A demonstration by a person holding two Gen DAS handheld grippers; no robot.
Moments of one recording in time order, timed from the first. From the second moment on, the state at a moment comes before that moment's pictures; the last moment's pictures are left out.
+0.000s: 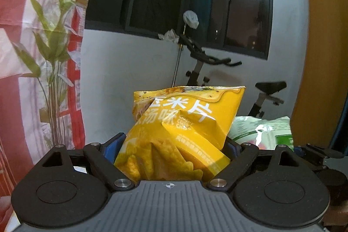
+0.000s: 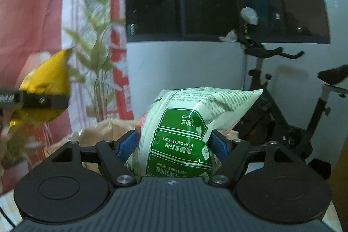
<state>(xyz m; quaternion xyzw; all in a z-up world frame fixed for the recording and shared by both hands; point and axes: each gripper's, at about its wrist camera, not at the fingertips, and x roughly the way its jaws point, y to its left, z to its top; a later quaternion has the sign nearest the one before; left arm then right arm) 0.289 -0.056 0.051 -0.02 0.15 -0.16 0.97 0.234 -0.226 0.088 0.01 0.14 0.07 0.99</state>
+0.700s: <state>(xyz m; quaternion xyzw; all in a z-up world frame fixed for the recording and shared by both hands) 0.289 -0.058 0.045 -0.02 0.20 -0.15 0.97 0.222 -0.248 0.082 0.04 0.19 0.09 0.98</state>
